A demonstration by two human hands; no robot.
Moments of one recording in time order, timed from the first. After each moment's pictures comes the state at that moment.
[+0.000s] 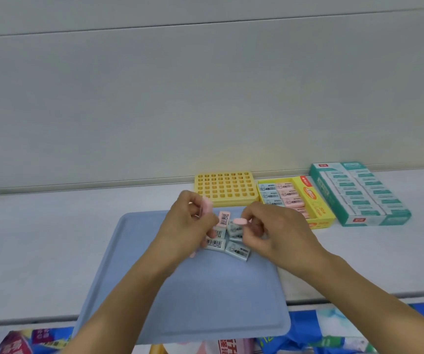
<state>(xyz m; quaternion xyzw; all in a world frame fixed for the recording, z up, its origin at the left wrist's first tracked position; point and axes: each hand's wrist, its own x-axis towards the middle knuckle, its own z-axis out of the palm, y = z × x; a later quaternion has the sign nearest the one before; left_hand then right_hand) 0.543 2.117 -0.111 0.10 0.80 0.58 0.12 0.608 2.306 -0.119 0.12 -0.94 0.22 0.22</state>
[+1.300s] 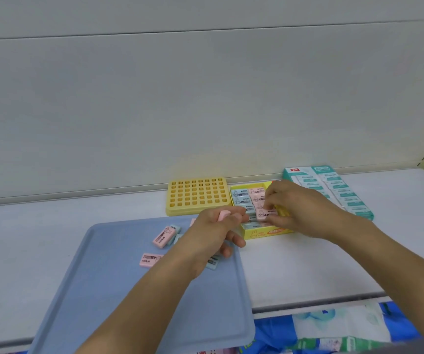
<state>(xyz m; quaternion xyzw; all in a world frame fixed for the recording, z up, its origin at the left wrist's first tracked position) 0.555 2.204 -0.110 0.10 0.70 0.64 0.31 0.586 2.419 -0.096 0.08 -1.00 0.02 0.02</state>
